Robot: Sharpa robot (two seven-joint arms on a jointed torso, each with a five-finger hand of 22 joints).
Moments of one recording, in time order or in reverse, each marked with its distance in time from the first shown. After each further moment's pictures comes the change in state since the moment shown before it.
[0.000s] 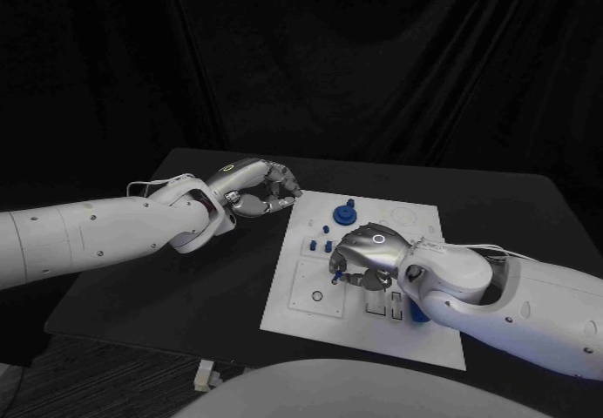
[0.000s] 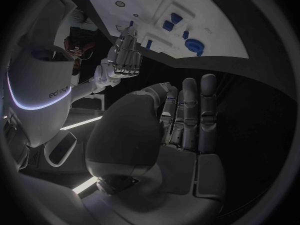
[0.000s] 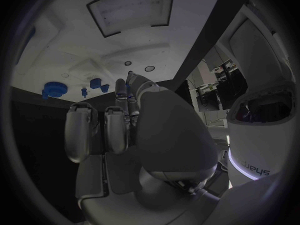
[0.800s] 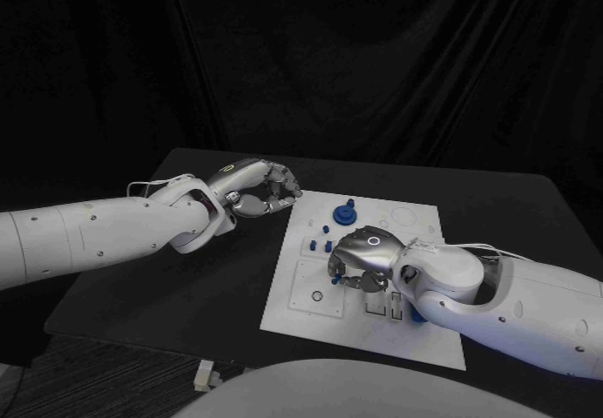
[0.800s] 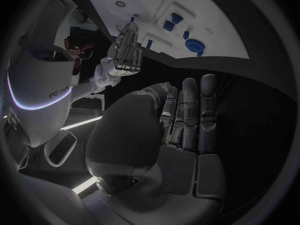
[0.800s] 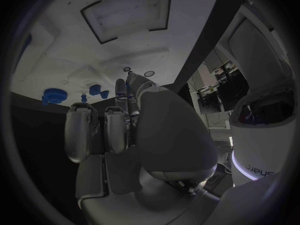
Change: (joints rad) left arm 0.000 0.001 0.000 0.001 0.000 0.001 0.000; left_hand 0.000 0.000 0.000 0.000 0.000 0.000 0.000 0.000 0.000 0.002 0.002 0.000 -0.003 0.000 0.000 0.000 -0.001 0.000 -0.002 0.002 0.000 0.000; right arm -0.004 0.022 0.000 -0.010 -0.001 0.055 -0.027; right_hand 0.000 0.000 0.000 0.000 0.000 -0.003 0.000 0.003 0.001 0.004 -0.004 0.000 -0.001 0.000 0.000 0.000 -0.001 0.000 0.000 0.000 0.000 0.000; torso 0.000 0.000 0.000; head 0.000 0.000
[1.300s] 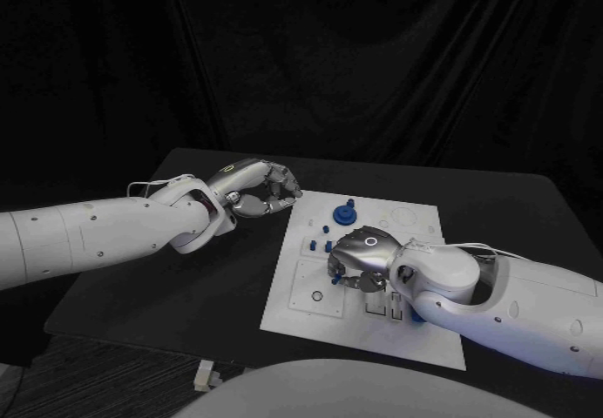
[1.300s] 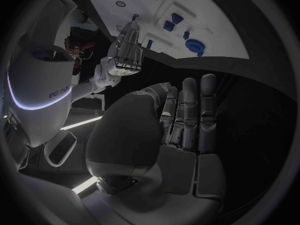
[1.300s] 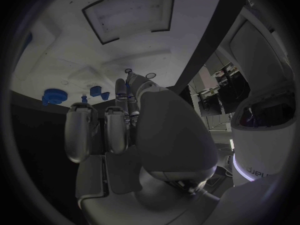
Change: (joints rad) left arm -0.001 0.000 0.000 0.000 0.000 0.001 0.000; left_hand 0.000 0.000 0.000 0.000 0.000 0.000 0.000 0.000 0.000 0.002 0.002 0.000 -0.003 0.000 0.000 0.000 -0.001 0.000 -0.001 0.001 0.000 0.000; right arm -0.001 0.013 0.000 -0.007 -0.027 0.017 -0.016; right_hand 0.000 0.000 0.001 -0.001 0.000 0.002 0.005 0.000 -0.001 0.010 0.002 0.000 0.000 0.000 0.000 0.000 -0.002 0.000 0.000 0.000 0.000 0.000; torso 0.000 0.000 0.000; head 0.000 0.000
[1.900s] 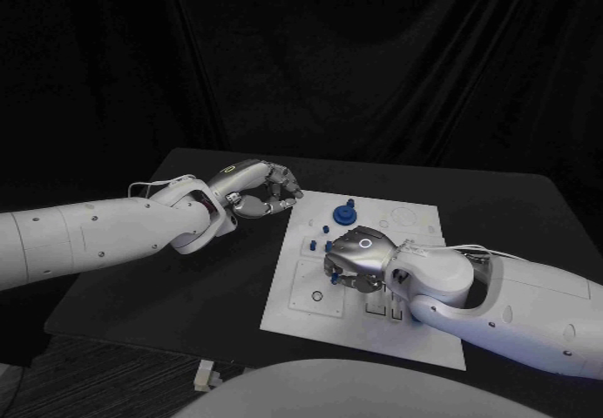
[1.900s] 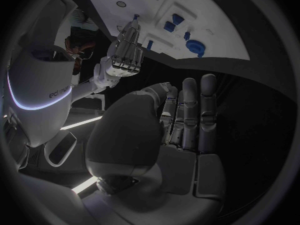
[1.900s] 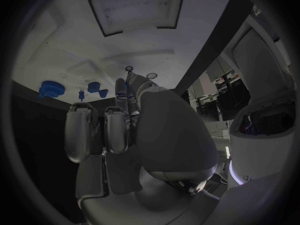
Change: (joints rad) left arm -0.002 0.003 0.000 -0.001 0.000 0.002 0.000; left_hand 0.000 0.000 -0.003 -0.003 0.000 0.000 0.000 0.000 0.000 0.000 0.000 0.000 -0.002 0.000 0.000 0.000 0.000 0.000 0.000 0.000 0.000 0.001; right arm -0.005 0.017 0.000 -0.001 -0.078 -0.002 -0.006; right_hand 0.000 0.000 0.002 -0.008 0.004 0.000 0.000 -0.003 0.001 0.010 -0.004 0.000 0.000 0.000 0.000 0.000 0.000 0.000 0.000 0.000 0.000 0.000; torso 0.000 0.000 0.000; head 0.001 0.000
